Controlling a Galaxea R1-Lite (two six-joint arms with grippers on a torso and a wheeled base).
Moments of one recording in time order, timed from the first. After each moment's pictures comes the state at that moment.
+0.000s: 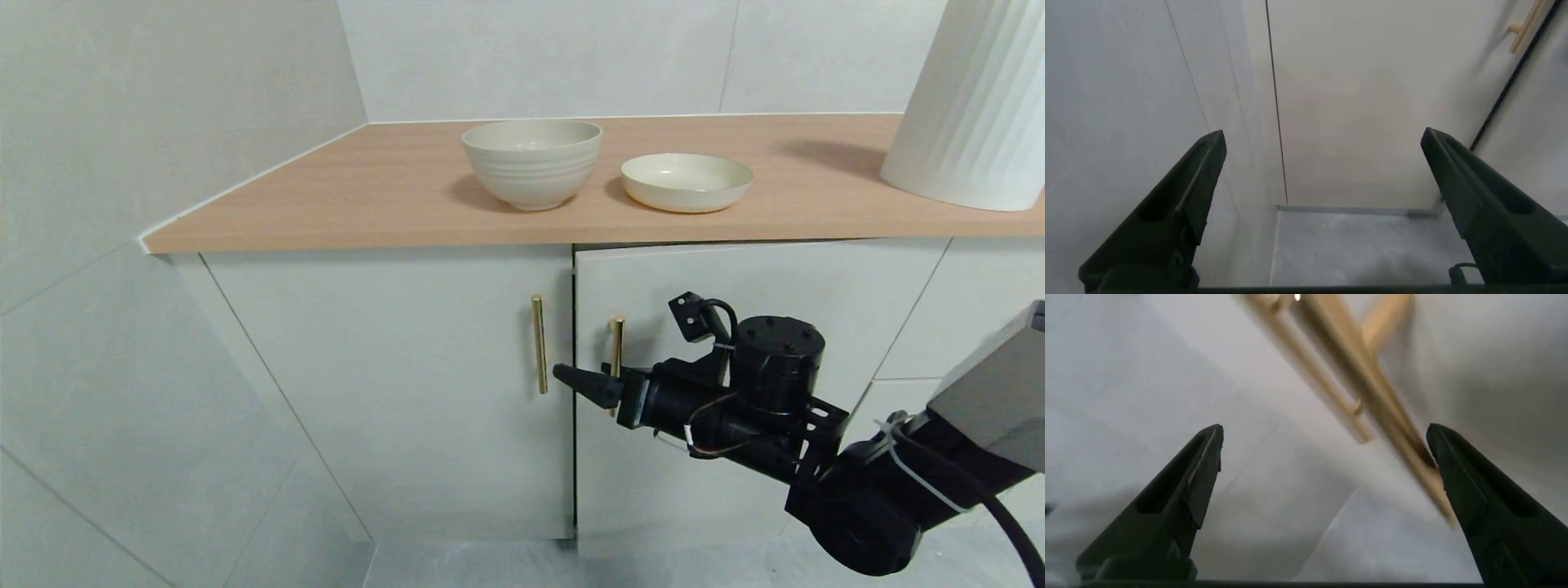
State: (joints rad) left arm 0.00 0.00 0.00 0.00 0.04 -0.01; right arm 0.67 2.04 -0.77 -1.23 0.28 0.53
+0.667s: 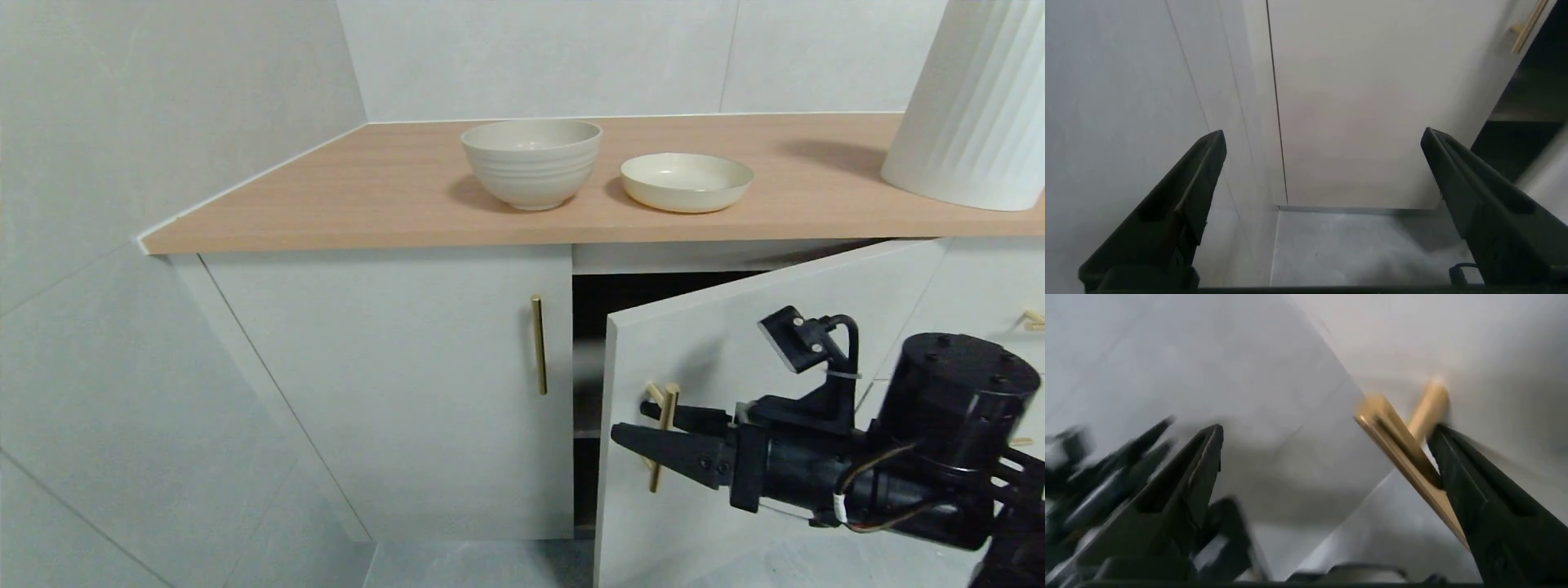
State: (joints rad) left arm 0.00 0.00 0.00 0.00 0.04 -0.01; right arm 0.68 1.70 -0.44 -1.23 0.49 0.54
